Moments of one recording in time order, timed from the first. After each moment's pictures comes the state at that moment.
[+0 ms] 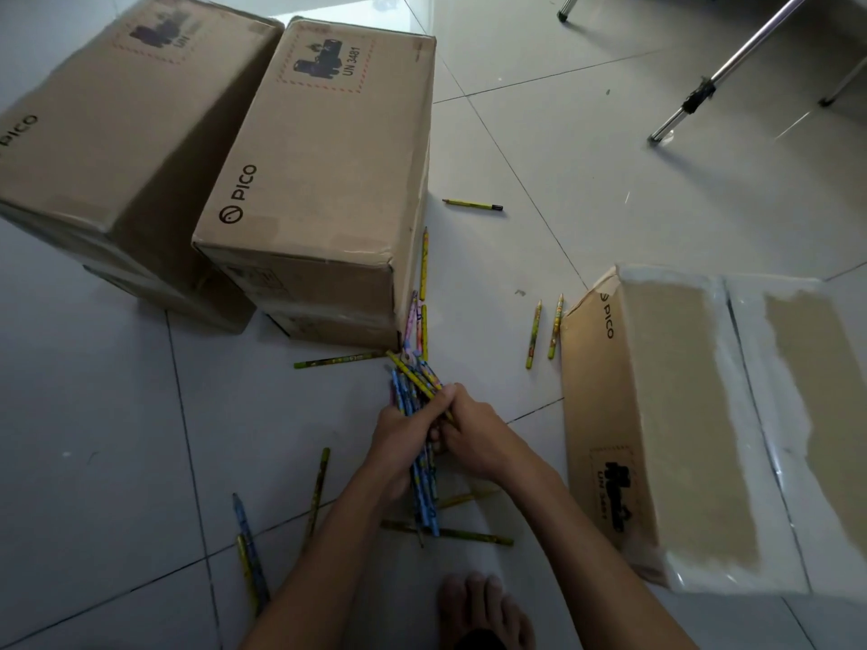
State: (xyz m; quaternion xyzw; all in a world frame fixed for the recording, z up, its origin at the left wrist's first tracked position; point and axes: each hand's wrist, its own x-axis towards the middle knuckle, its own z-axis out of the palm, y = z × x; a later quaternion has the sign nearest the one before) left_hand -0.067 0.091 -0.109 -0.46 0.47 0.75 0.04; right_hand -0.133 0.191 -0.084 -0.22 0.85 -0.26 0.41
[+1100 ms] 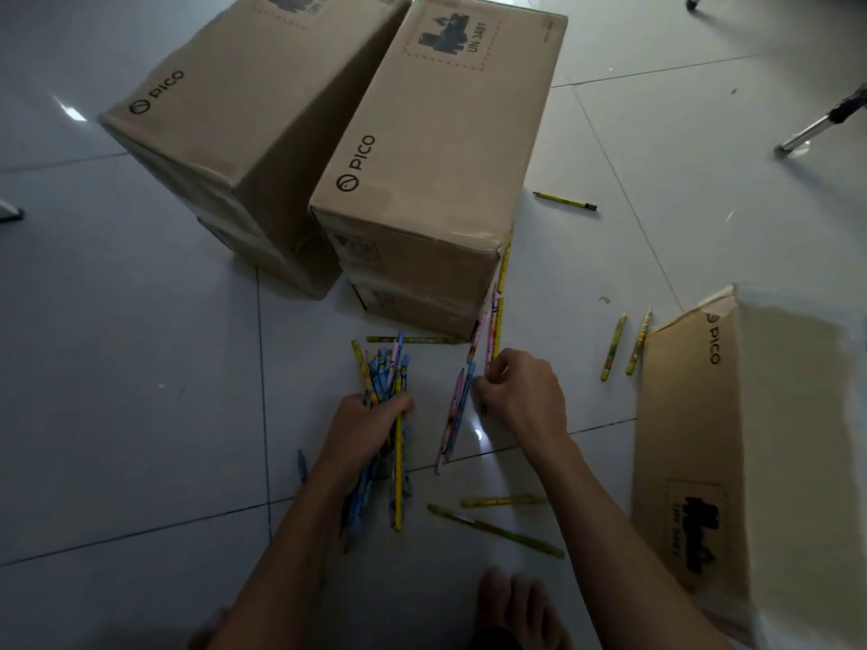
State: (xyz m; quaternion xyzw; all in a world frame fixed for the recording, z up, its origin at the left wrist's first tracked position) left_hand 0.001 0.010 -0.075 -0.55 0.58 0.60 0.06; right_hand -0.145 0.140 -0.102 -0.16 0.93 -0.24 0.23
